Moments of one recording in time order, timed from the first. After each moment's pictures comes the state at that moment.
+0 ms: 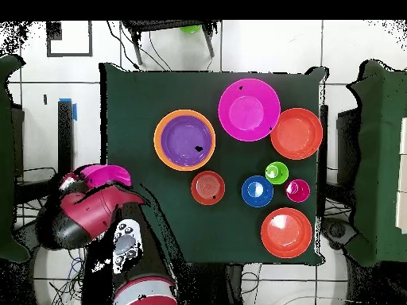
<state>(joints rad) 0.07 -0.80 0.30 1.90 -0.25 0.08 2.98</state>
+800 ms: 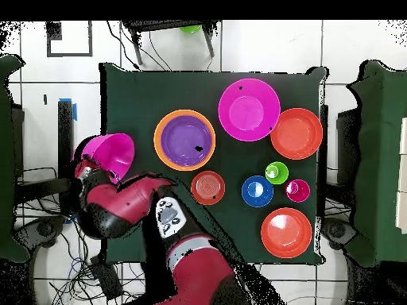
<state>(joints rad) -0.12 -0.65 0.40 1.89 -0.52 -0.32 2.98</state>
